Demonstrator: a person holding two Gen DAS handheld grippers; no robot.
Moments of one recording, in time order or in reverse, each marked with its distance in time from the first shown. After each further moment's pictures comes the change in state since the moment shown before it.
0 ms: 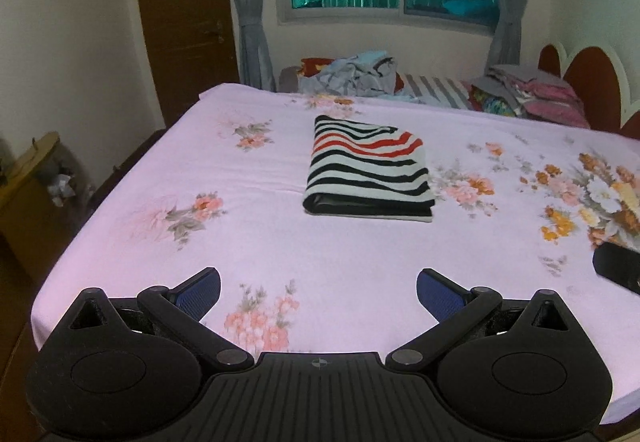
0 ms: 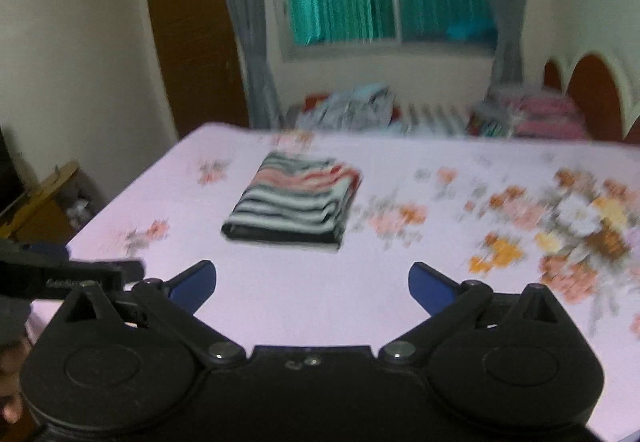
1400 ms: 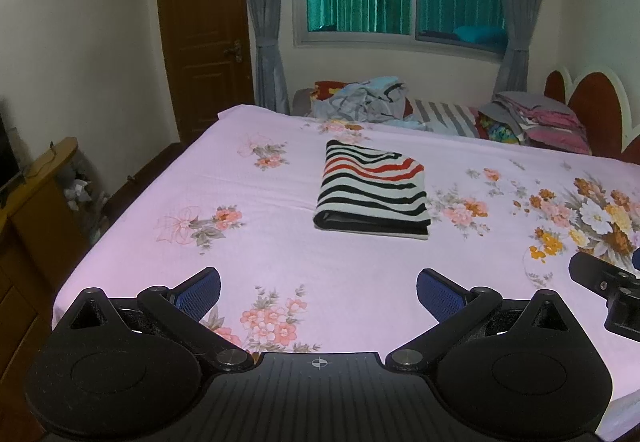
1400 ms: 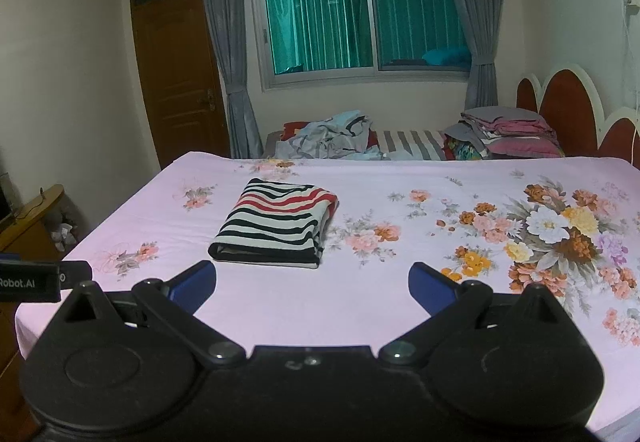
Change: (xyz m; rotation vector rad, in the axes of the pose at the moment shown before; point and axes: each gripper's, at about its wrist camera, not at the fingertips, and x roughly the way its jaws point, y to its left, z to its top) left arm -0.056 0.000 -0.003 -0.032 -0.066 0.034; right arm -0.023 -0.007 -0.011 0.032 -0.043 -0.031
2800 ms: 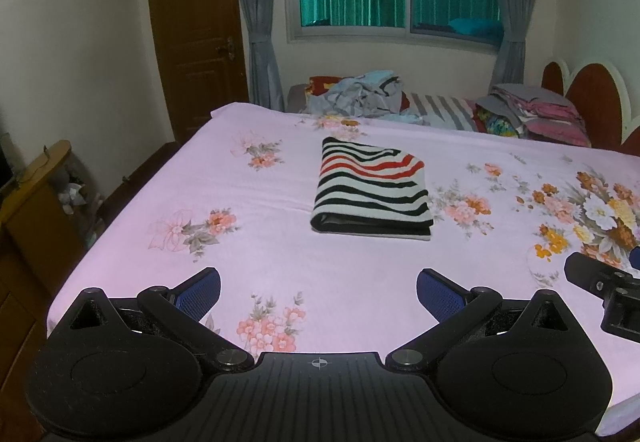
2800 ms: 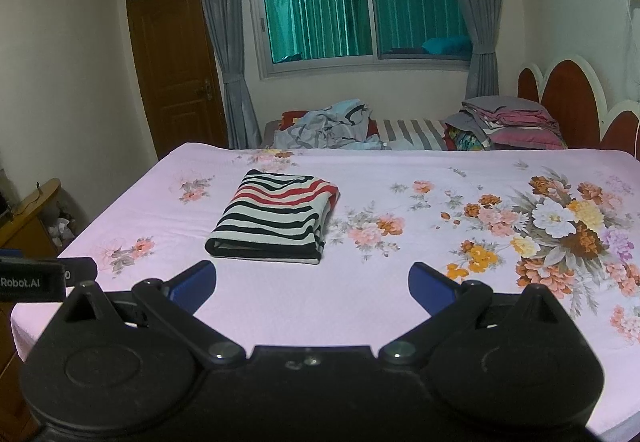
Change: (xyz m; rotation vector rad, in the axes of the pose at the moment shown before) left arm 0.016 -0.003 0.008 0.019 0.017 -0.007; right arm 0.020 0.002 0.002 0.010 0.032 -0.002
